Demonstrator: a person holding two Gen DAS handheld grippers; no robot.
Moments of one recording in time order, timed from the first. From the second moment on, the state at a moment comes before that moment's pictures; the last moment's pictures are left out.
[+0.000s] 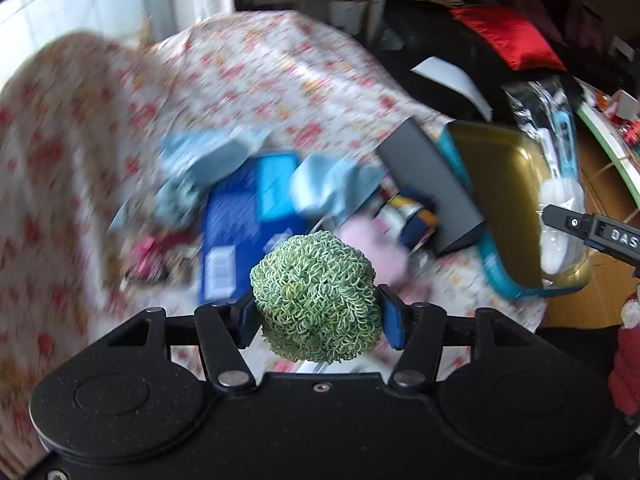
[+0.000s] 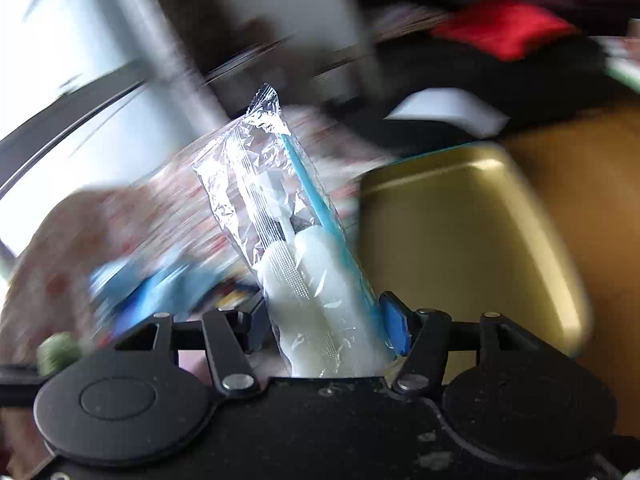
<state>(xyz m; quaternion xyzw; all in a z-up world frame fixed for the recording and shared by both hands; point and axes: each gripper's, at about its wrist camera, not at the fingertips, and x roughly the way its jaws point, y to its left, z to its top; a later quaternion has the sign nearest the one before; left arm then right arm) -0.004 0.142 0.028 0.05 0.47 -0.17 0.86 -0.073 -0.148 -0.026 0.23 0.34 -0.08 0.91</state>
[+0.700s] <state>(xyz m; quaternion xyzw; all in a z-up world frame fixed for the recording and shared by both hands) 0.064 -0.037 0.031 0.08 0.46 -0.25 0.85 -0.062 -0.211 -0.055 0.33 0.33 -0.26 0.84</state>
